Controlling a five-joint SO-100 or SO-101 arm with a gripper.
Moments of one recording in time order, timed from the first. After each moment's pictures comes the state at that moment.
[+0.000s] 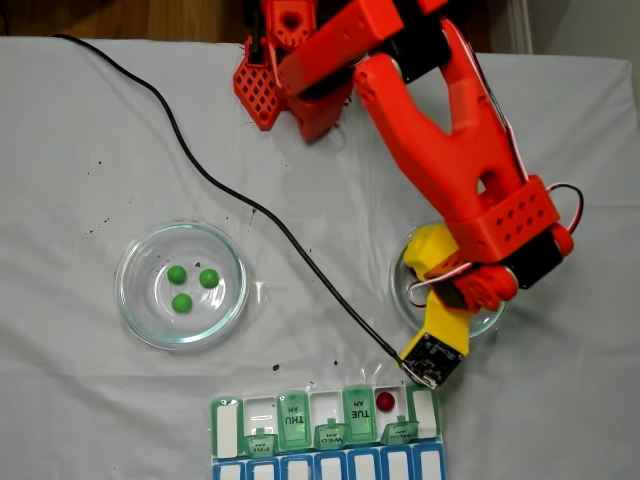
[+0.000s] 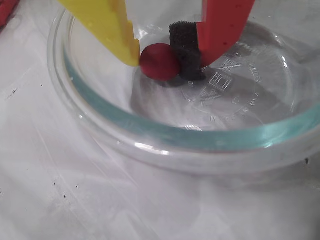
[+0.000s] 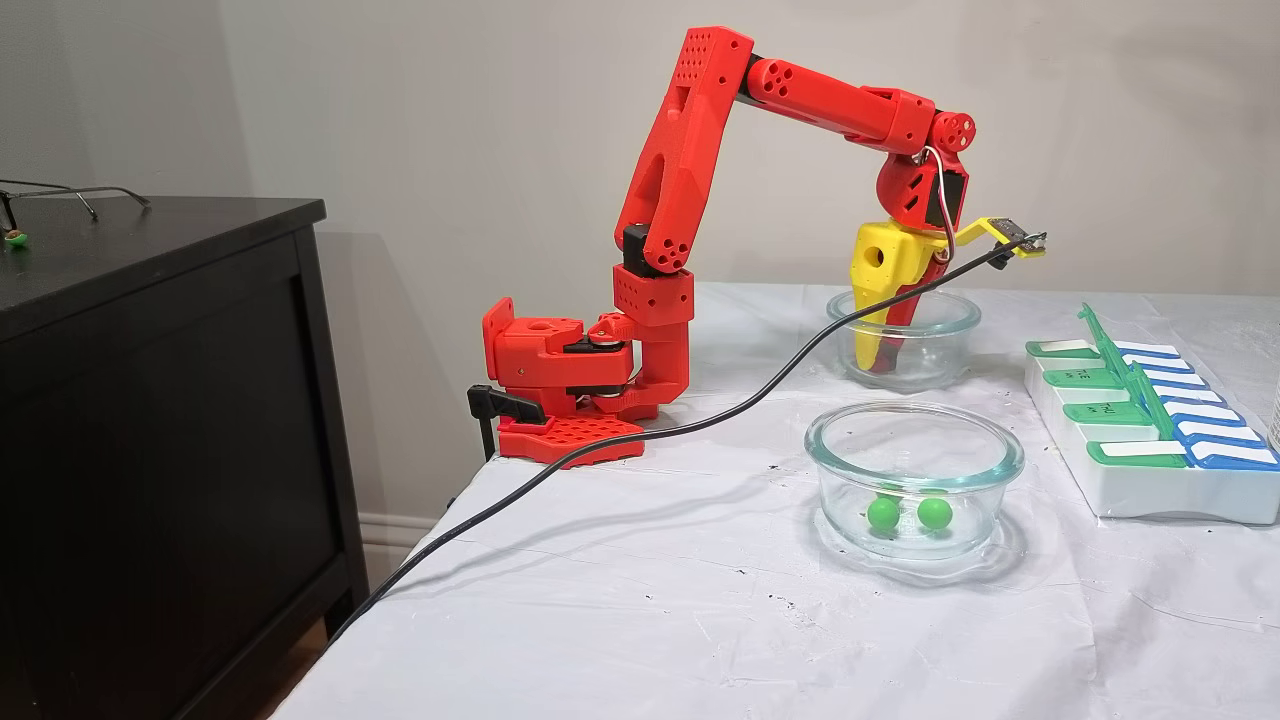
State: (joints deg) arm -33.9 88.5 90.5 79.5 -30.8
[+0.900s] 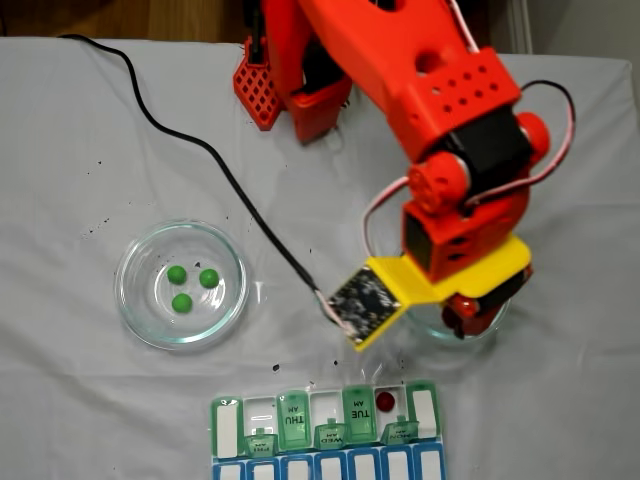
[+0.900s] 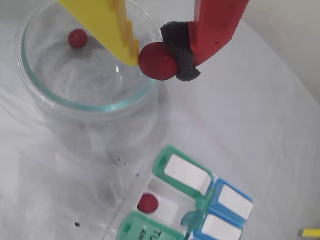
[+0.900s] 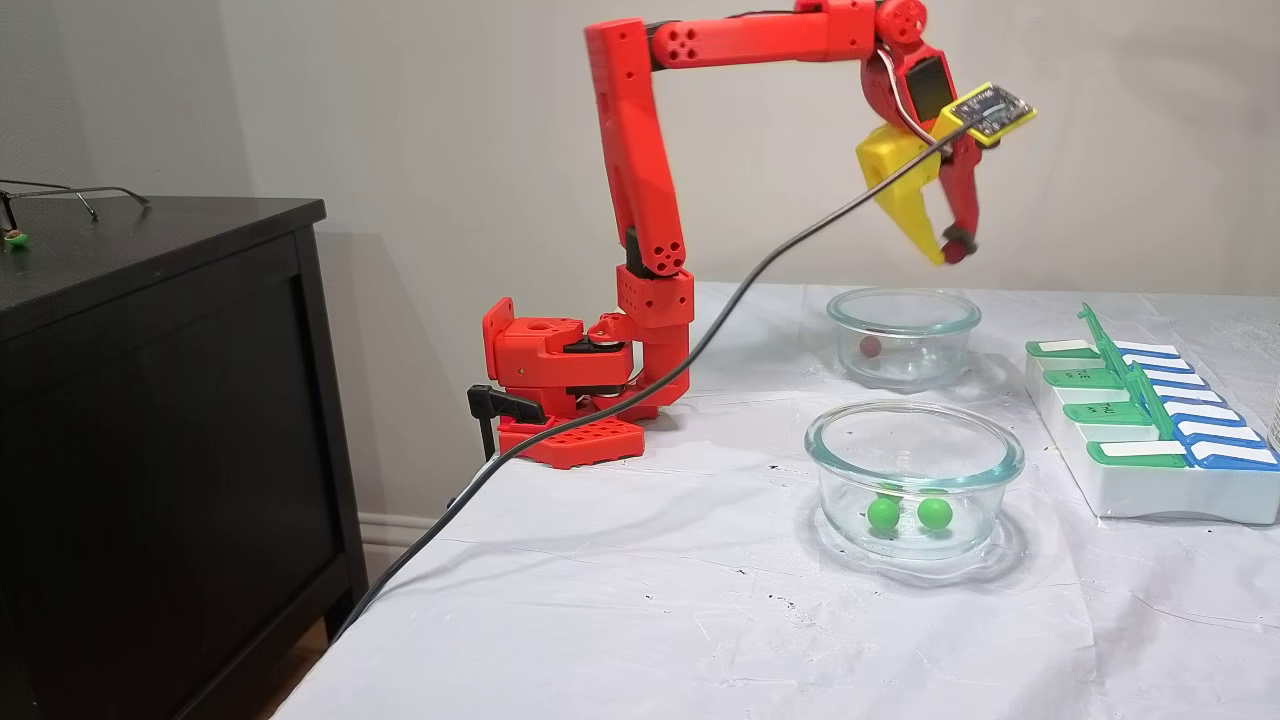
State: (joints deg) arm -23.5 123.9 104.8 60.6 -9.4
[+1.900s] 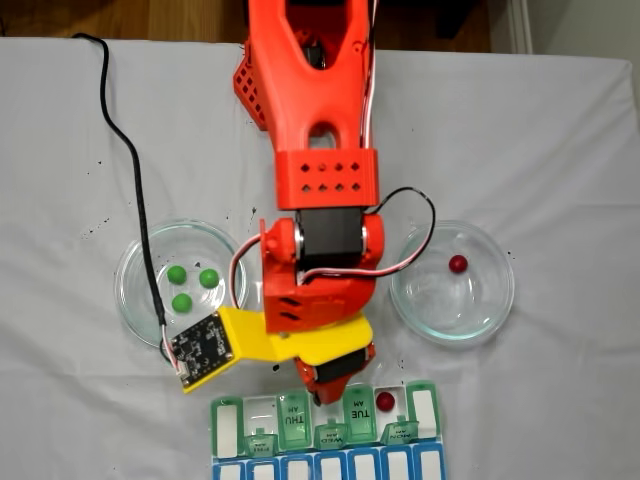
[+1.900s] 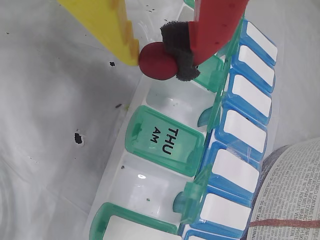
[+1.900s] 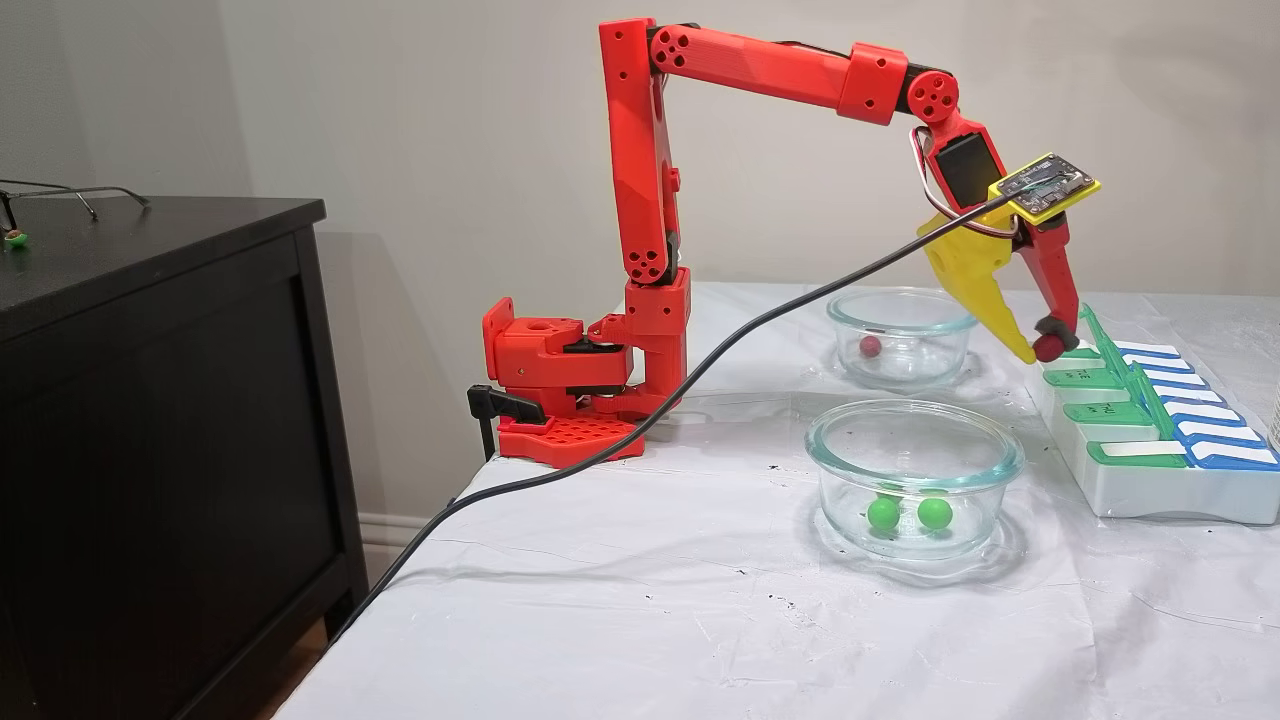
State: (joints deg) arm -3.4 114.3 112.2 43.2 -22.0
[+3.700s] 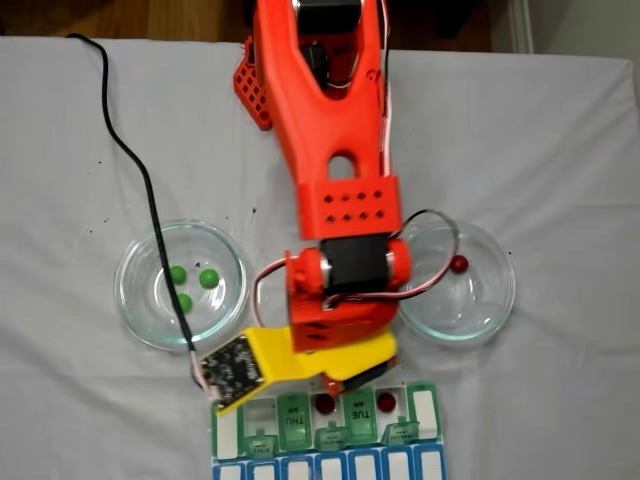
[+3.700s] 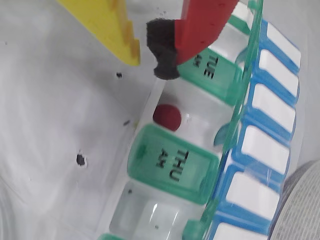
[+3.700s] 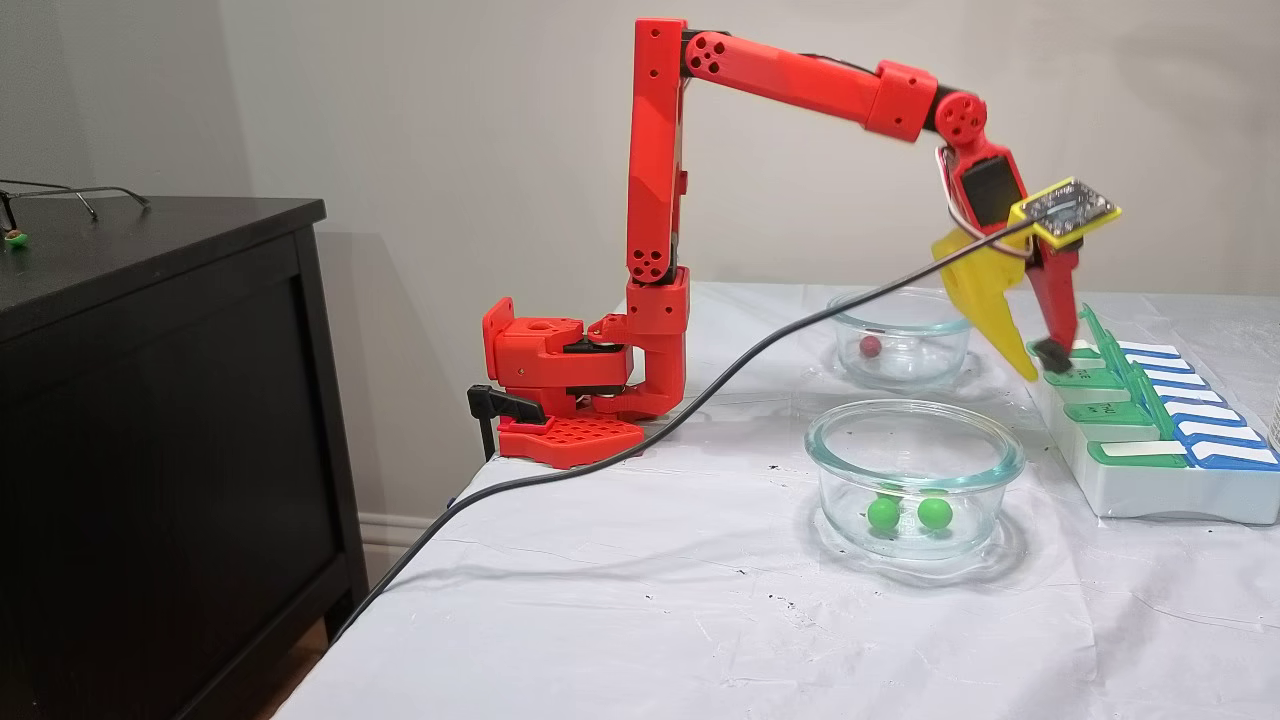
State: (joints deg) arm -8.3 107.8 101.9 54.1 -21.4
